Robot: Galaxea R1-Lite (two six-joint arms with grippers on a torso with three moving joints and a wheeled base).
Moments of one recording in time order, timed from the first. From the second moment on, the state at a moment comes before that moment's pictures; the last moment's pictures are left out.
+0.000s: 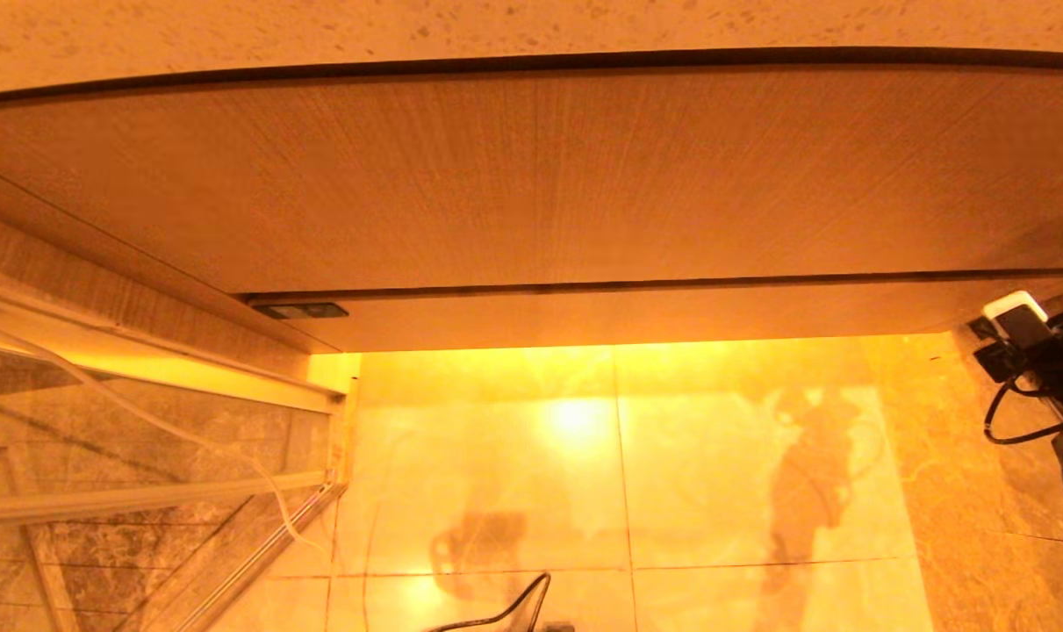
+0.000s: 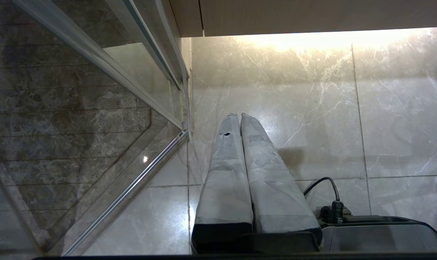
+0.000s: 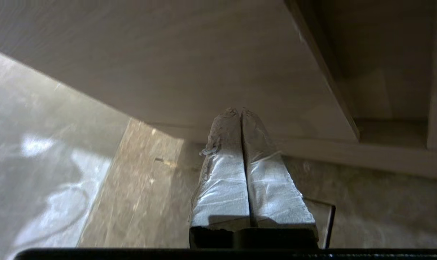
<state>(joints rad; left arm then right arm) 0.00 0.00 0.00 0.00 0.00 0.00 -0.50 2.26 -0.95 -1.52 0.20 -0.86</state>
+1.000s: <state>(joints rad) 0.00 0.00 0.00 0.00 0.00 0.00 -0.46 2.24 -0.94 -1.34 0.14 -0.92</state>
